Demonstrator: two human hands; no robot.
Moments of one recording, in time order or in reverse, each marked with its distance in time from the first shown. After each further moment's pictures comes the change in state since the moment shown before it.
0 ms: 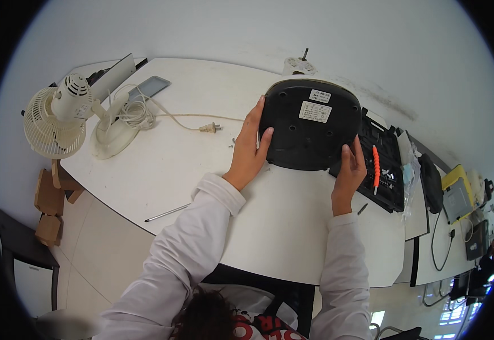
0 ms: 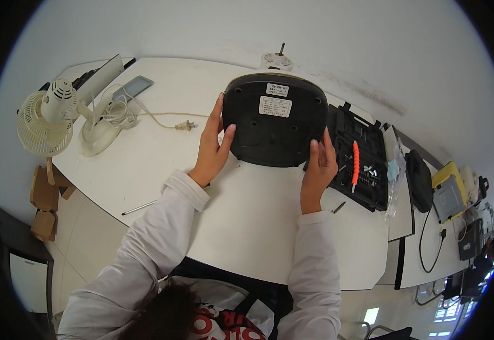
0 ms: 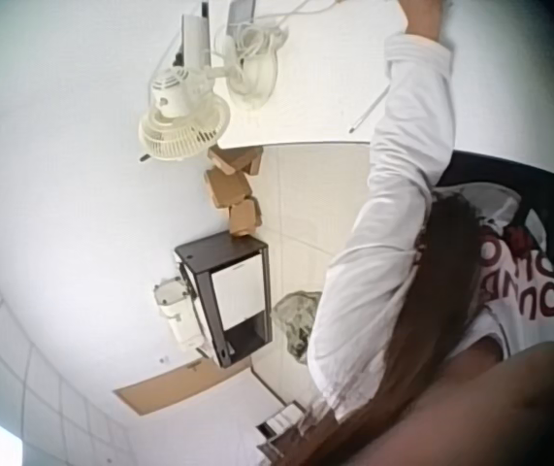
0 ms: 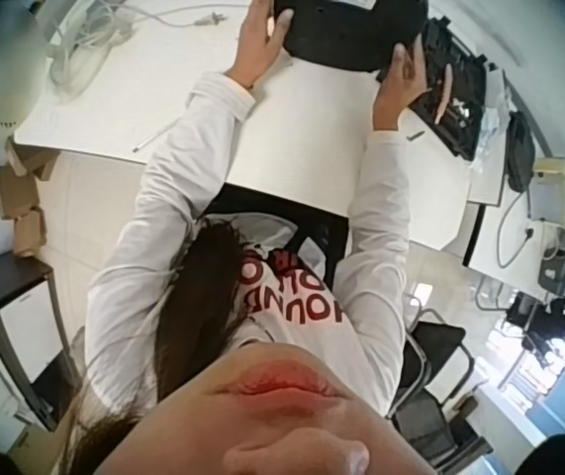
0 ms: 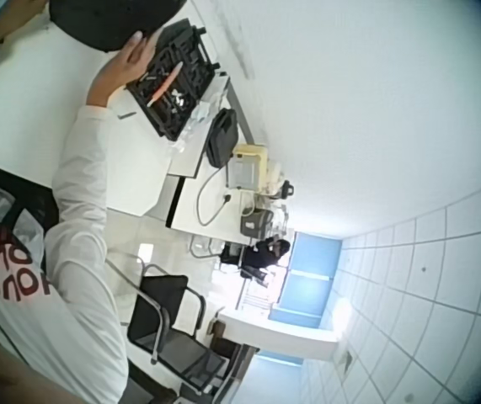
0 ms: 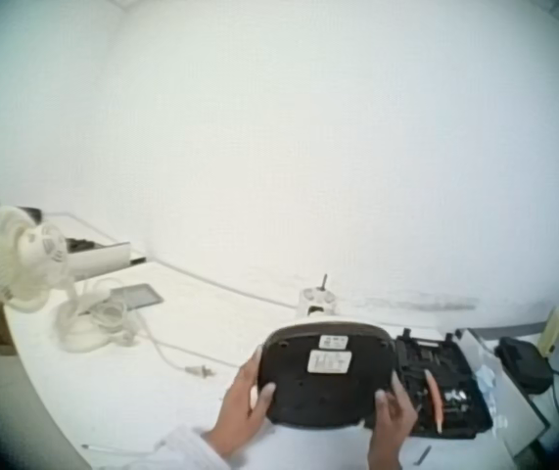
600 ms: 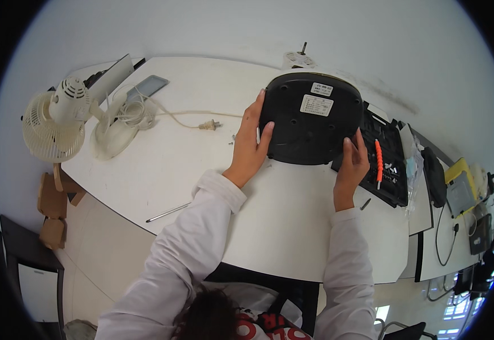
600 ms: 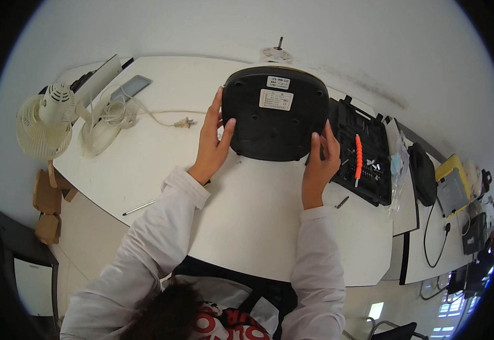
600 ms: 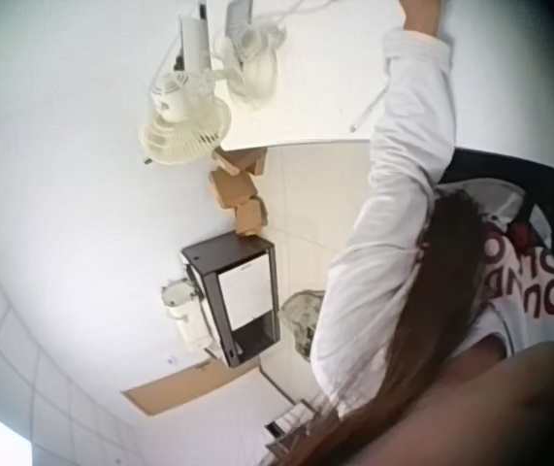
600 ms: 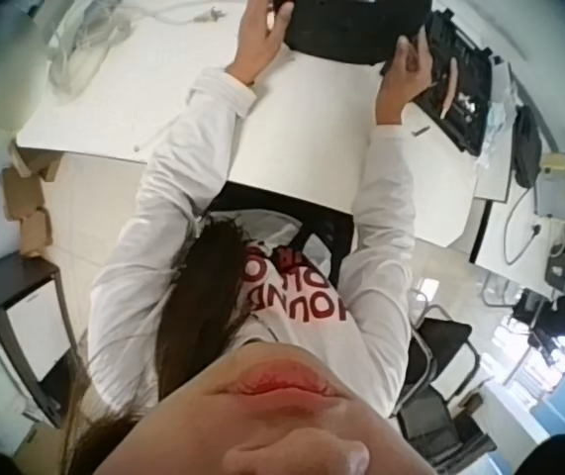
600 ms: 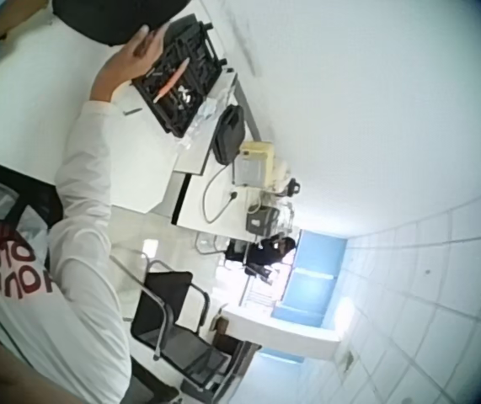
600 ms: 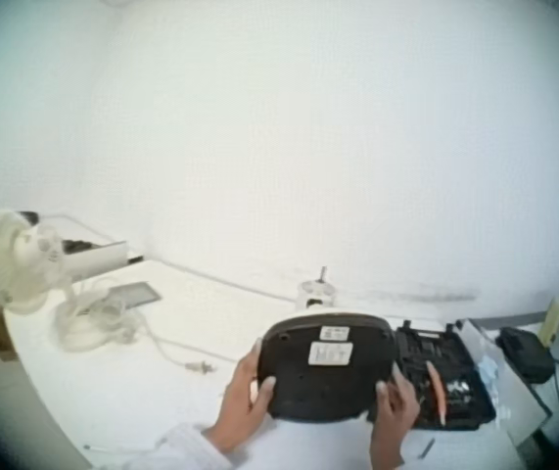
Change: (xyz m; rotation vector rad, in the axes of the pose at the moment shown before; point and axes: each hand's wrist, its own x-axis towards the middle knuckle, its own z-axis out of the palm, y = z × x) left_hand 0.002 0.005 0.003 -0.085 0.026 -0.037; right_hand 0.003 0.006 -0.001 -0.188 0.070 -0.026
